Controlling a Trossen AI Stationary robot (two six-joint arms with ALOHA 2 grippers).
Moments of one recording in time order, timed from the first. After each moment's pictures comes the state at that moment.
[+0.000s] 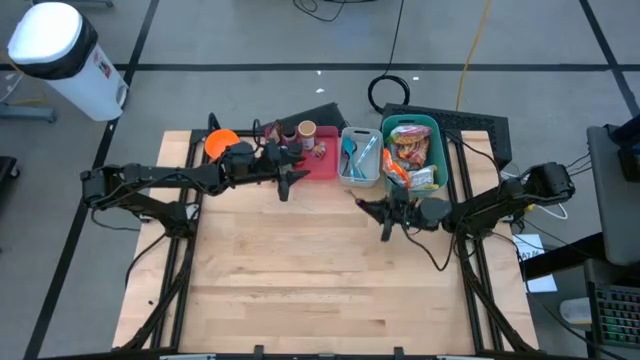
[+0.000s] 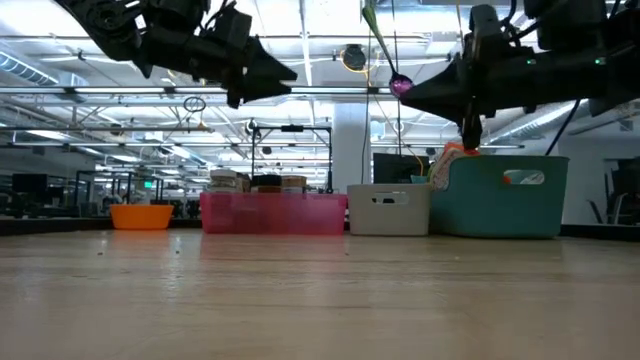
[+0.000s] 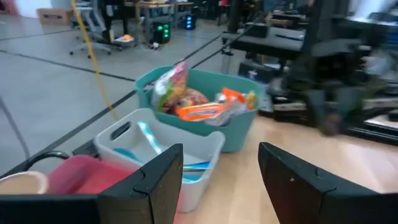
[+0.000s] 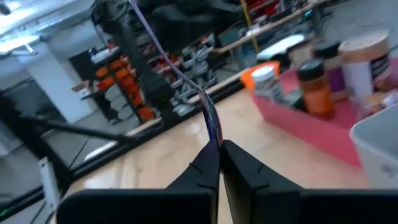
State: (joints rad) left arm 0.34 1.28 0.65 0.50 0.09 -0.07; right arm 0.13 1.31 0.26 1.03 0.37 0.46
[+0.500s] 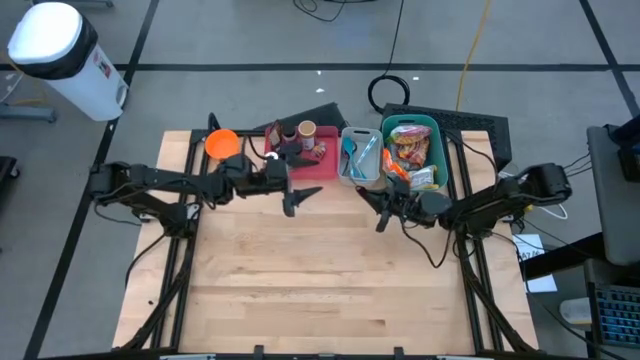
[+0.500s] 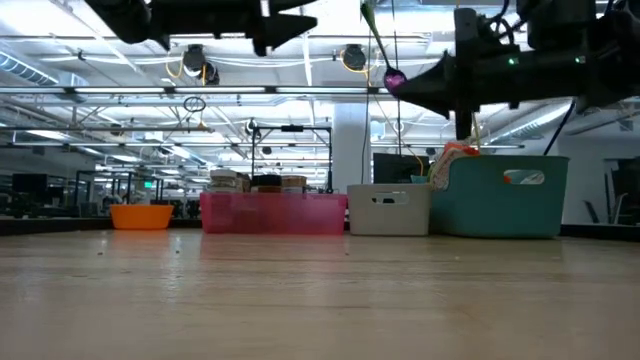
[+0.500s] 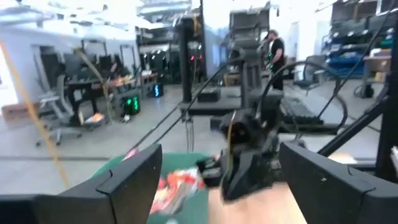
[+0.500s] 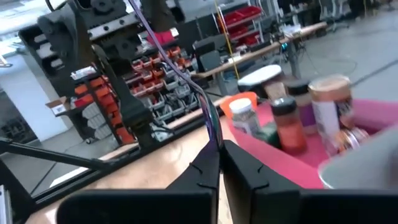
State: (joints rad) left arm 0.15 1.33 0.72 0.74 0.06 0.08; right arm 0.05 1.33 0.27 1.14 0.42 0.37
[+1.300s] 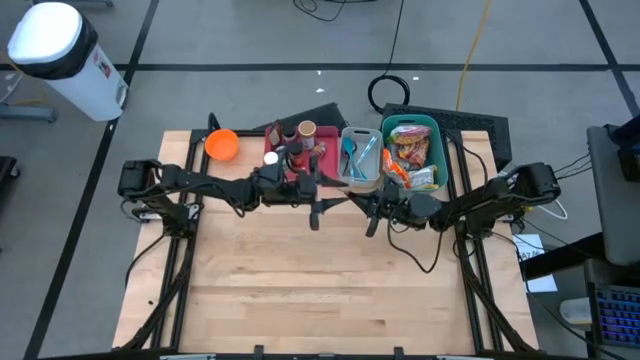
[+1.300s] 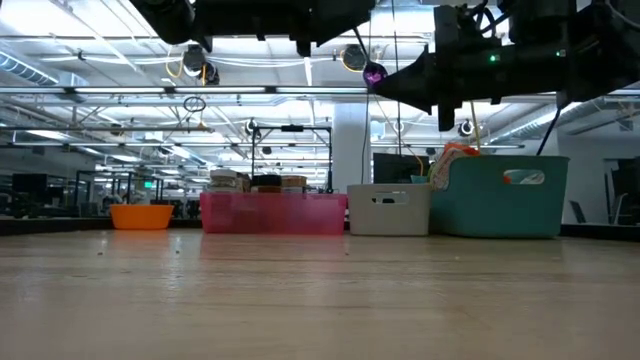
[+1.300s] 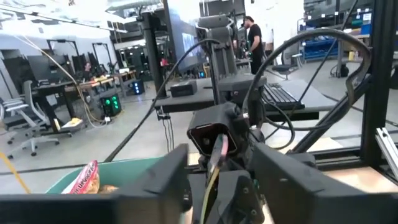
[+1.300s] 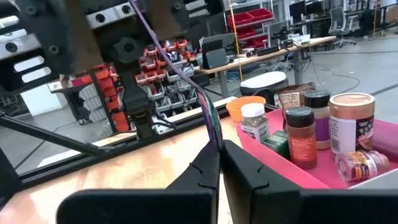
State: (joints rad) left arm 0.05 1.61 0.95 0.76 0.06 0.15; right arm 0.08 1.44 0.39 1.13 0.42 0.22
